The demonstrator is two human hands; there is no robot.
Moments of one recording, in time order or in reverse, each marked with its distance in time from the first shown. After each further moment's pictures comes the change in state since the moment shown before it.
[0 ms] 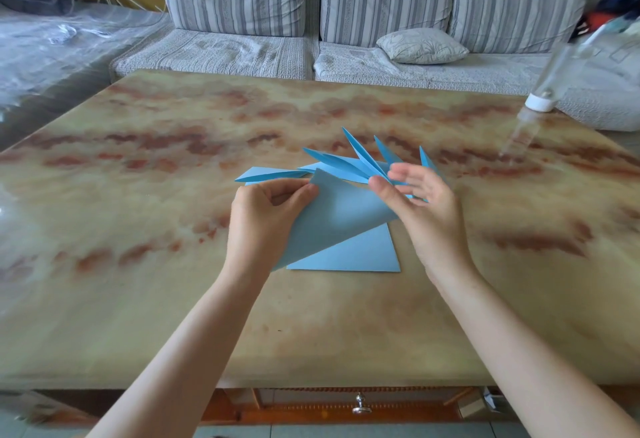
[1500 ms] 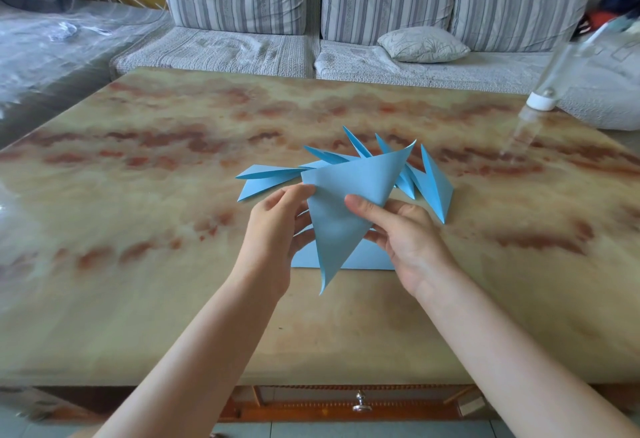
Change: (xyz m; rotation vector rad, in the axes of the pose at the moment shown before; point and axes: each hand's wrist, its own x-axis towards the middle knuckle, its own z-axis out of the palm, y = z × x) left_hand -0.011 0.010 0.008 -0.613 -0.200 -0.371; right_hand -0.016 -0.009 0.019 0.339 -0.205 0.395
